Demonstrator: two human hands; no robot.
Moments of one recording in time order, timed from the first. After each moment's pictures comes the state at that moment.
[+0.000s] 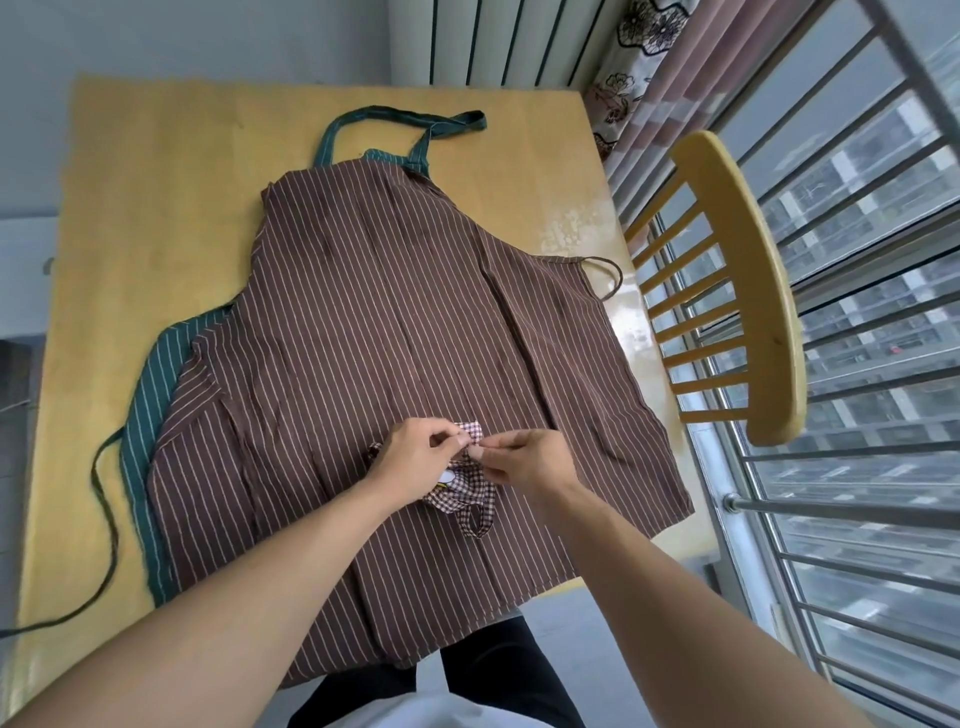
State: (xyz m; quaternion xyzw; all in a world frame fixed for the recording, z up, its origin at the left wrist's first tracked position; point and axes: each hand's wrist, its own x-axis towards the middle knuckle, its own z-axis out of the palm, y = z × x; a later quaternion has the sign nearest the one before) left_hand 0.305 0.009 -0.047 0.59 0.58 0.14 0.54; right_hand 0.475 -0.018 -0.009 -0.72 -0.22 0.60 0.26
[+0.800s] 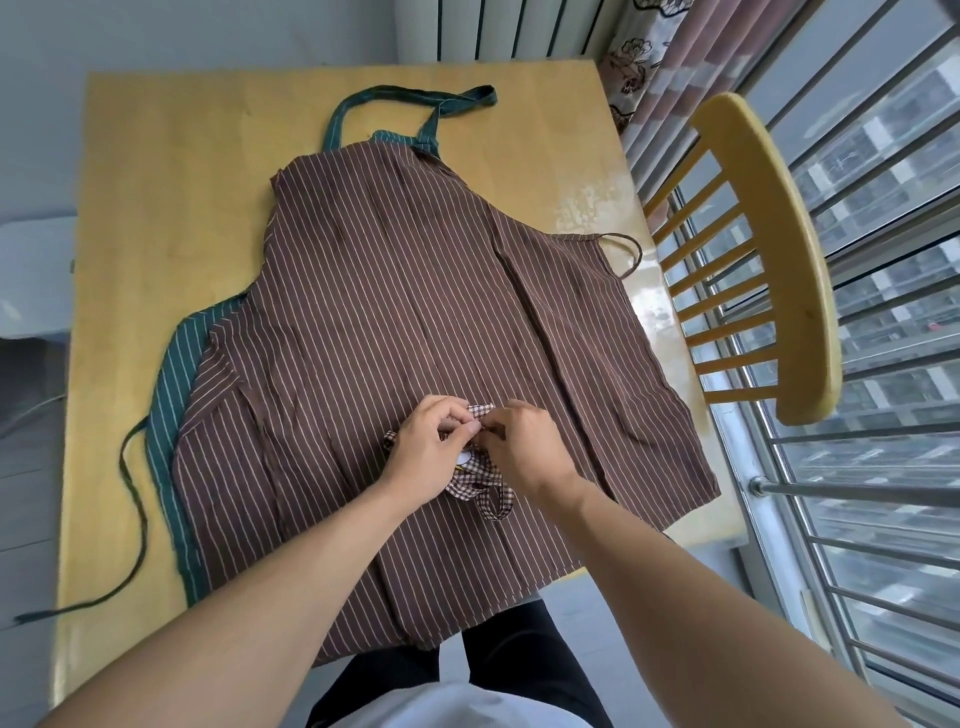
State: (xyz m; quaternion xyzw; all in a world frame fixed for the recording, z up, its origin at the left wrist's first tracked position) left_hand 0.303 -0.008 -0.049 0.56 0.60 0.22 0.52; right_hand 0.458 -0.017 -0.028 -0.68 -0.64 0.33 0.10
